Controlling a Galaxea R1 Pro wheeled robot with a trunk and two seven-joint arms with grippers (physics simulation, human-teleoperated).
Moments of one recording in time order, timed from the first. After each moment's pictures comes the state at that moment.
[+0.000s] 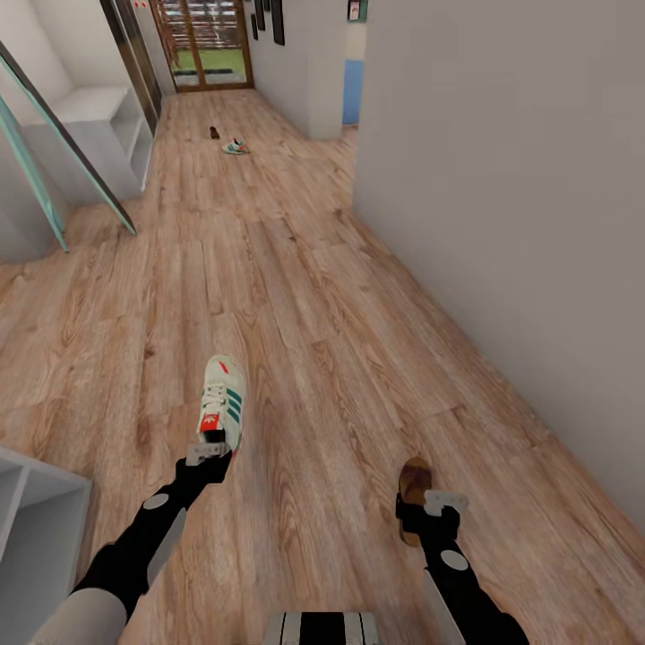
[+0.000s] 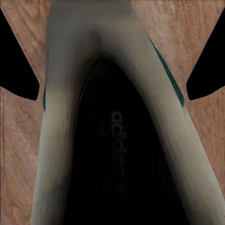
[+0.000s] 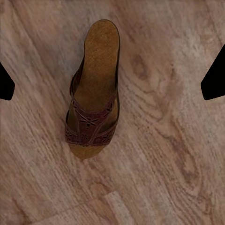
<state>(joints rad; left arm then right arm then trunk) -0.54 0.09 -0.04 -0.78 0.12 0.03 -0.10 -0.31 0.04 0.14 -0.96 -0.12 0.08 -0.28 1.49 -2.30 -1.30</state>
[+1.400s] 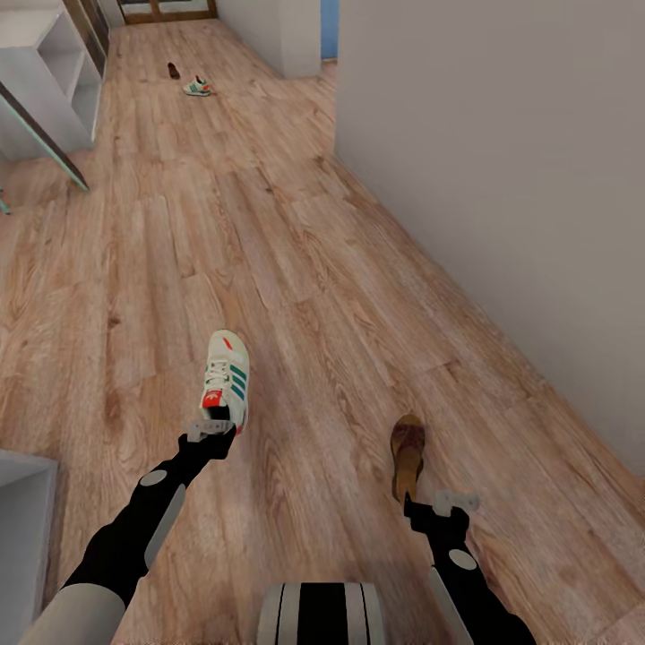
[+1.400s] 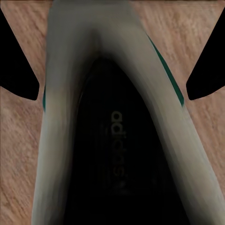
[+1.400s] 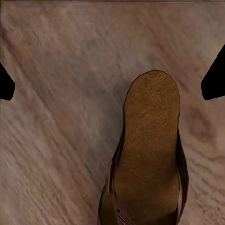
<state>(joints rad) -0.54 0.09 -0.04 -0.99 0.12 0.16 -0.12 -0.31 0.03 0.08 -0.96 -0.12 0.08 -0.28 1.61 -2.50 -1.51</state>
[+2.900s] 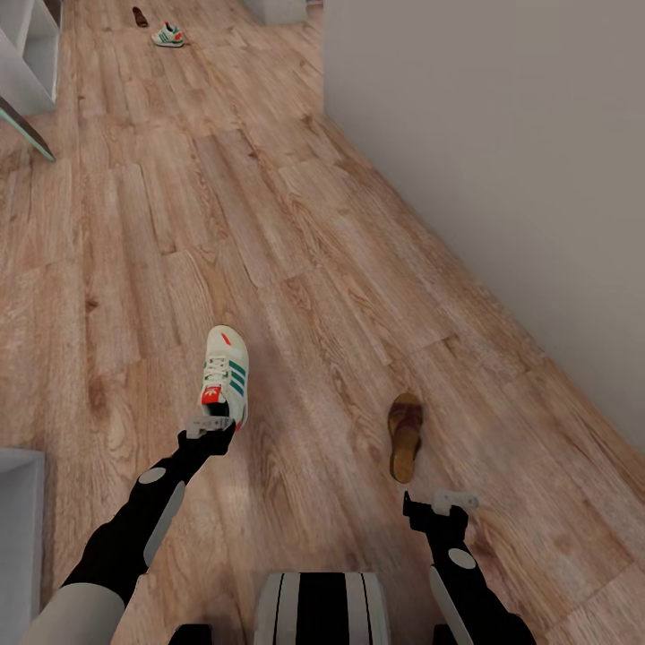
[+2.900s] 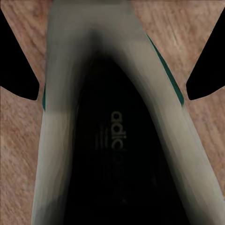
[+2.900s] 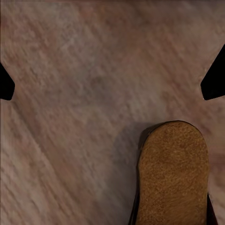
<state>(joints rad) -0.54 0.09 -0.04 -1.01 0.13 0.16 -0.12 -0.31 0.03 0.09 -0.97 -0.12 0.08 -0.27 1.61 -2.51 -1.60</state>
